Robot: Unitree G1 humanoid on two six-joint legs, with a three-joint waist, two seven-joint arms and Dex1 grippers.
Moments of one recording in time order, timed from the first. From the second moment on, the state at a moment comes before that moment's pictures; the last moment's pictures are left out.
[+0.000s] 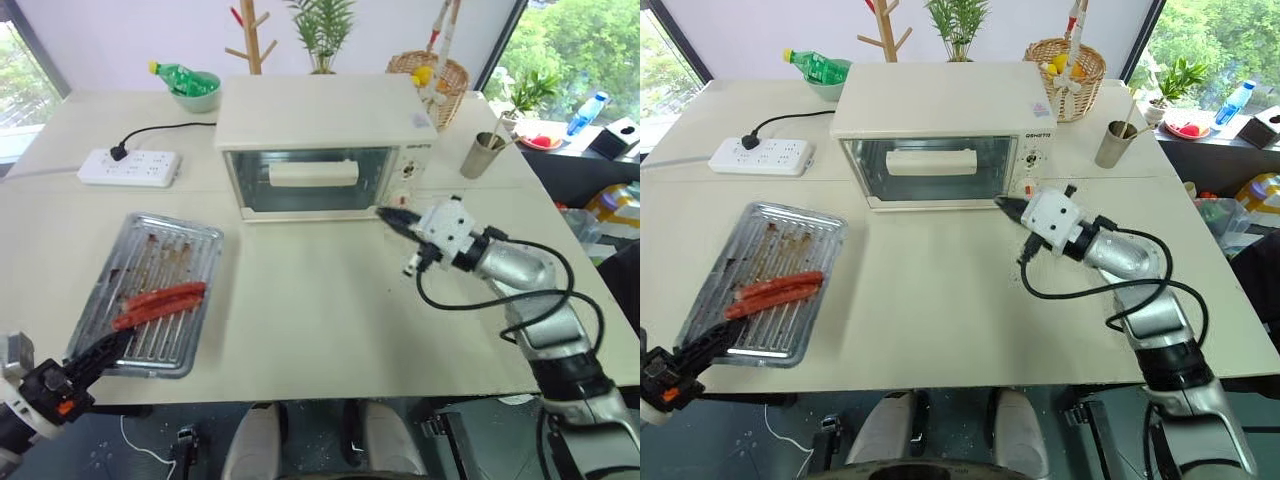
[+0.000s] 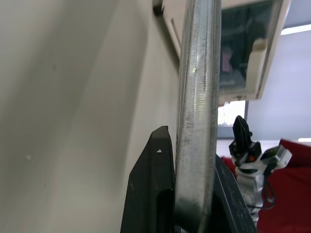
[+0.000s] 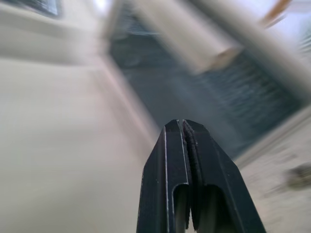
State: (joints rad) left arm 0.58 0.75 0.79 -0.12 -1.95 1.17 -0.32; right arm -0.31 -0.69 0.06 -0.23 0.30 0.15 0.79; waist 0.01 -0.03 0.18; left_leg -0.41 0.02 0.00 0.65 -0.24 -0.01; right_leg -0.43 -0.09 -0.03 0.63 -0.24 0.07
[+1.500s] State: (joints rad) left arm -1.00 0.62 -0.67 0.91 -0.54 0.91 -1.61; right arm 0.52 -0.85 -0.66 -0.86 0.78 0.65 0.89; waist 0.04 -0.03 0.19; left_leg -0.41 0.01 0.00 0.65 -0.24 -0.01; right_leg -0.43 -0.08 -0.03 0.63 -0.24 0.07
